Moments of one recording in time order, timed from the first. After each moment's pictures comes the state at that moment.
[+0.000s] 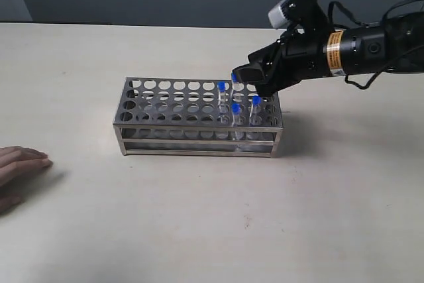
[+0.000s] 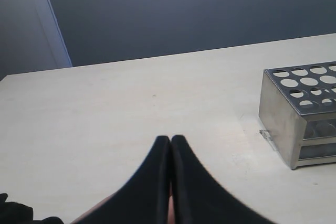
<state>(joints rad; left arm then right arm) 0.03 0.00 0.01 0.21 0.25 -0.12 0.36 1.82 -1.00 -1.50 -0.69 1.08</state>
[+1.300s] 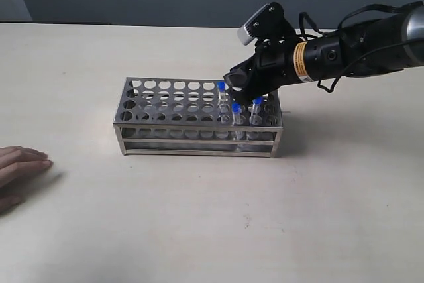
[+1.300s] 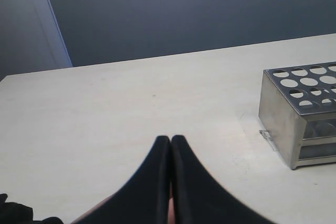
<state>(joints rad) 0.03 0.00 0.01 0.21 0.25 -0.12 0.44 1.96 -1.10 -1.50 -0.55 1.06</state>
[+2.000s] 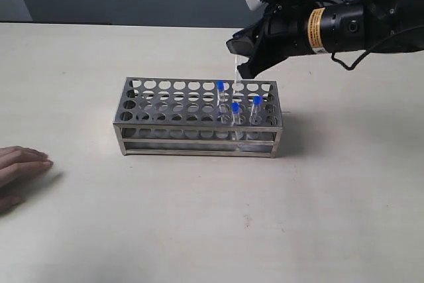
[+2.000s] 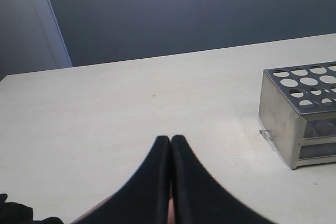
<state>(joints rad) 0.03 0.00 0.01 0.21 0.25 -0.12 0.45 1.79 -1.09 -1.51 -0.53 1.05</state>
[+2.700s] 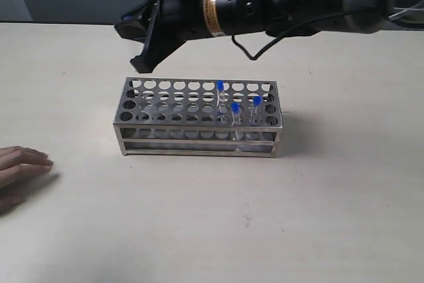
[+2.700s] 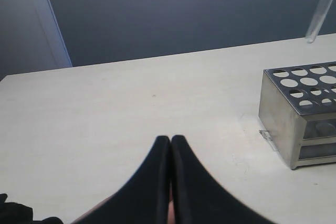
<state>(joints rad) 0.03 0.00 0.01 0.21 0.25 -0.12 0.75 1.92 -1.39 -1.51 -0.52 1.09</state>
